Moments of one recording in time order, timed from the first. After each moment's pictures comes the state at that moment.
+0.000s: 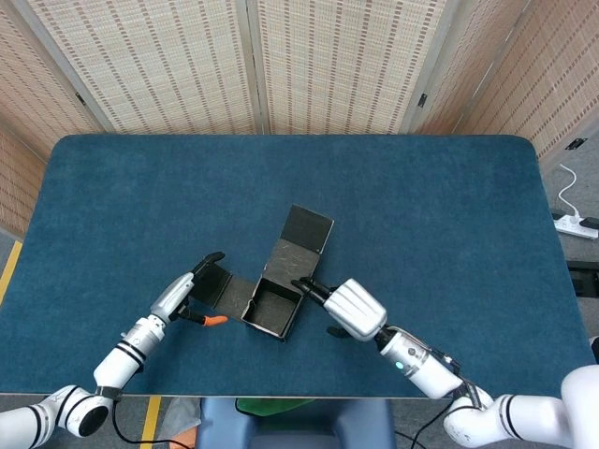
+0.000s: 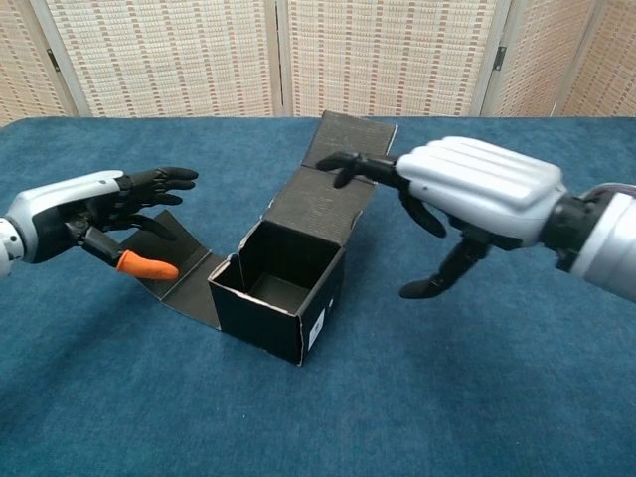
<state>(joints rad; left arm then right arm) -0.61 -1.46 -0.07 -1.42 1.40 0.96 -0.70 0.68 -1.53 -0.04 -1.54 -1.55 1.19 -0.18</state>
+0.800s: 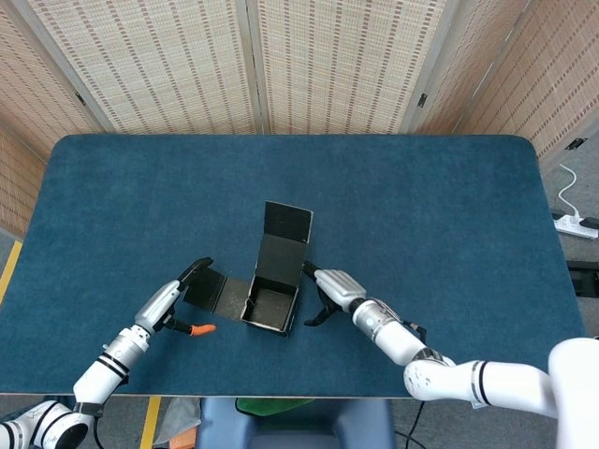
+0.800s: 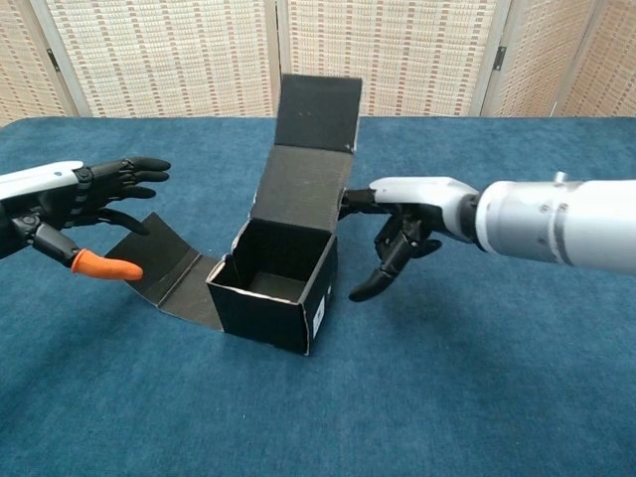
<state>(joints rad) -0.55 -1.37 -0.05 -1.52 1.44 1.01 -0.69 0.91 -1.54 0.21 -1.57 -0.80 0.63 -0.05</state>
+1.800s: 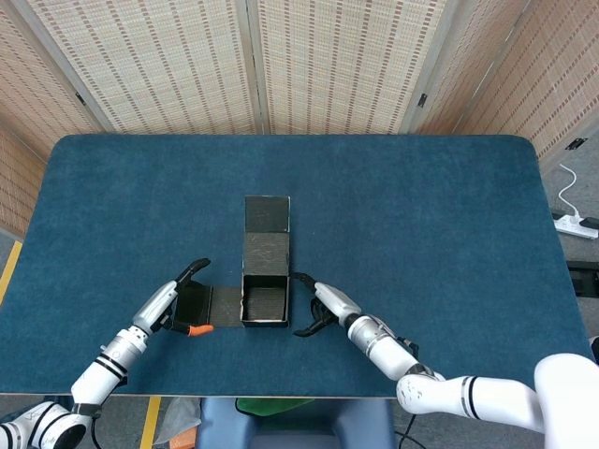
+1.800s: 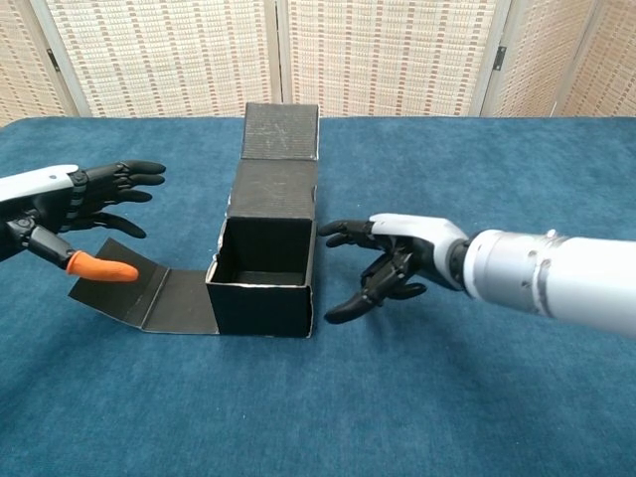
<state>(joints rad) -0.54 -1.37 -0.05 -1.51 1.46 1.01 -0.73 0.79 -1.67 0.21 -1.52 -0.88 0.67 0.19</state>
